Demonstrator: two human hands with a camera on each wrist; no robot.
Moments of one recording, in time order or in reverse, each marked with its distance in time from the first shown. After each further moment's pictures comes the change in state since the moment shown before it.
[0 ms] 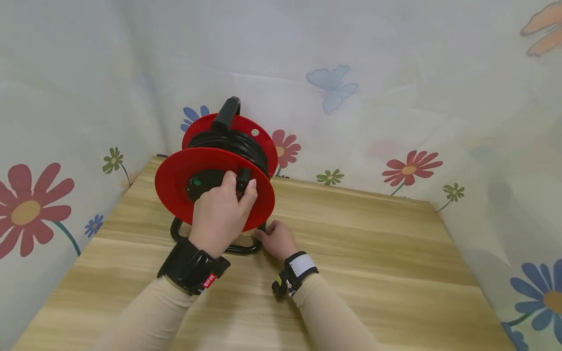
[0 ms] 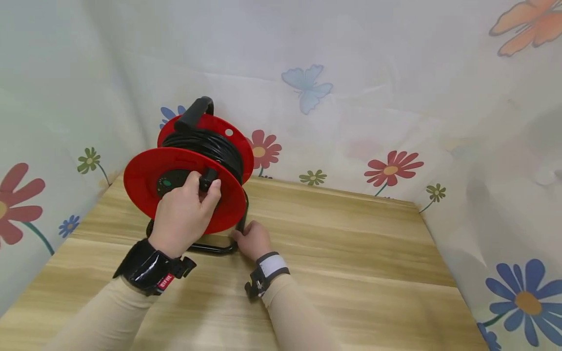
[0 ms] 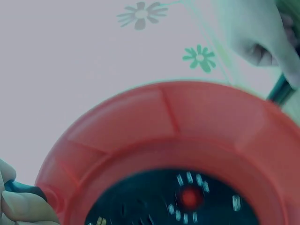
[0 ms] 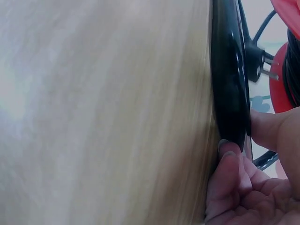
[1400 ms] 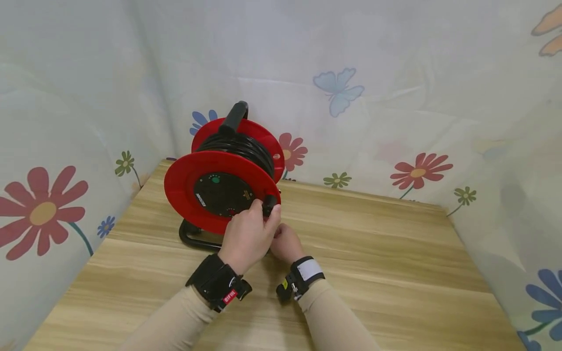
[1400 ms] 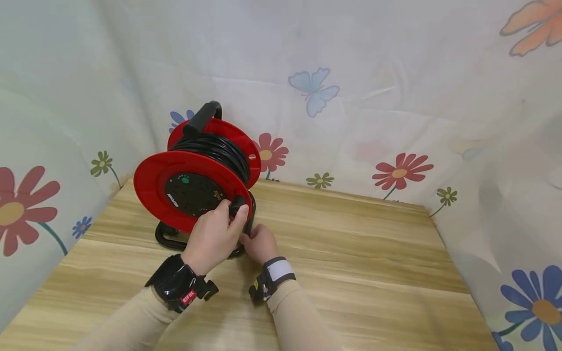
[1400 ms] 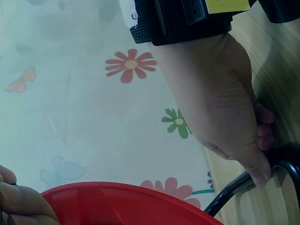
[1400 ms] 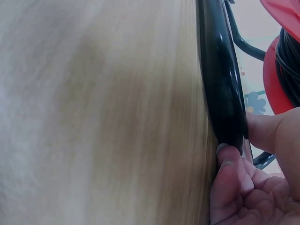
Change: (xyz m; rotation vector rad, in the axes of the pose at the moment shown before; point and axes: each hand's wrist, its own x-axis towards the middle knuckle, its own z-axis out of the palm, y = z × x) left_hand -0.024 0.010 0.041 -0.138 -0.152 -0.061; right_hand 0.001 0.003 0.002 0.014 0.052 -0.094
